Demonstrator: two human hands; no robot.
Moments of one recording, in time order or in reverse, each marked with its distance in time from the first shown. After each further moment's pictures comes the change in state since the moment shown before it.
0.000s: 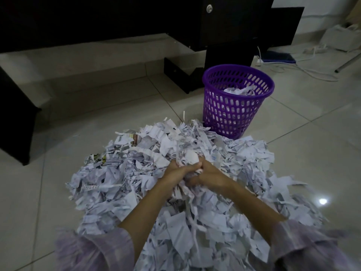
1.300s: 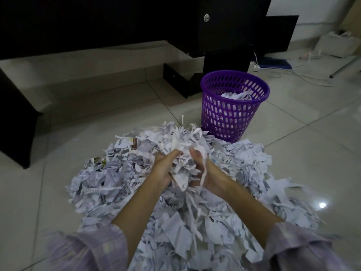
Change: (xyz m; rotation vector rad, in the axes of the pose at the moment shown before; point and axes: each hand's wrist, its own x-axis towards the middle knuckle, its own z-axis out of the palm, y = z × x) left_hand -0.004 0.028 -0.009 -0.359 0.175 0.048; right_hand -0.011 -0.023 0.004 0.431 -0.029 0.053
